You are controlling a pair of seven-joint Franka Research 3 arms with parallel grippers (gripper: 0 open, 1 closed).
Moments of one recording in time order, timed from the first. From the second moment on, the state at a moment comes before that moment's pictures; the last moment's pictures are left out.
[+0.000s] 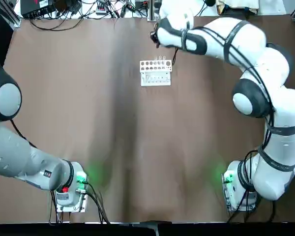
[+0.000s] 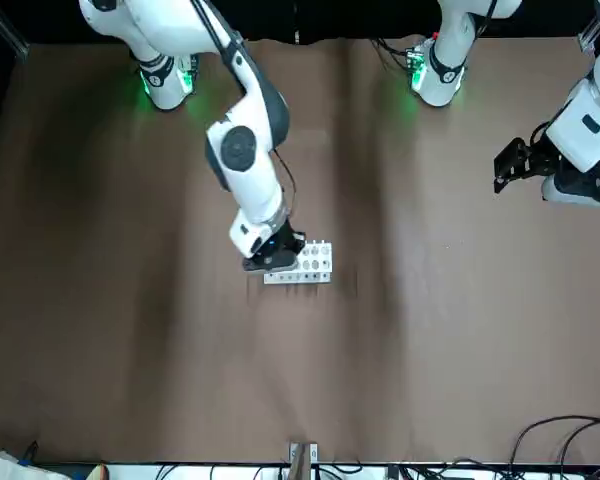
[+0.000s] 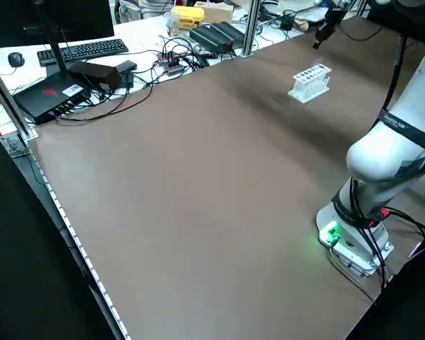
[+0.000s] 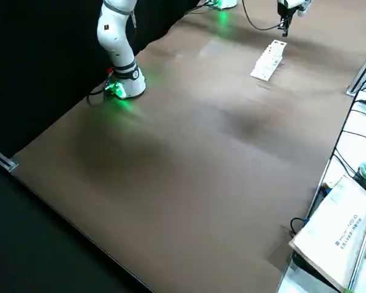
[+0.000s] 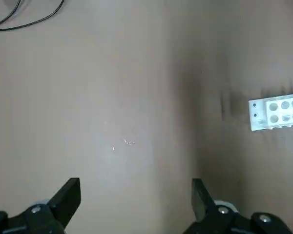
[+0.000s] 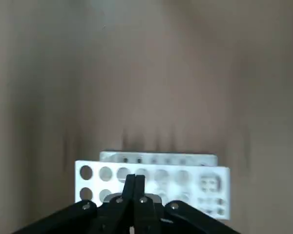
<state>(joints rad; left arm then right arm) -0.31 0.08 0.15 -1.43 -0.03 1.55 -0.02 0.73 0.60 -0.07 -1.42 0.13 2.25 0.59</state>
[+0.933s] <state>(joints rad) -0.30 0.07 0.15 -1.43 -0.03 1.51 -0.02 0.28 0.18 -0.08 -1.41 0.13 1.51 0.02</state>
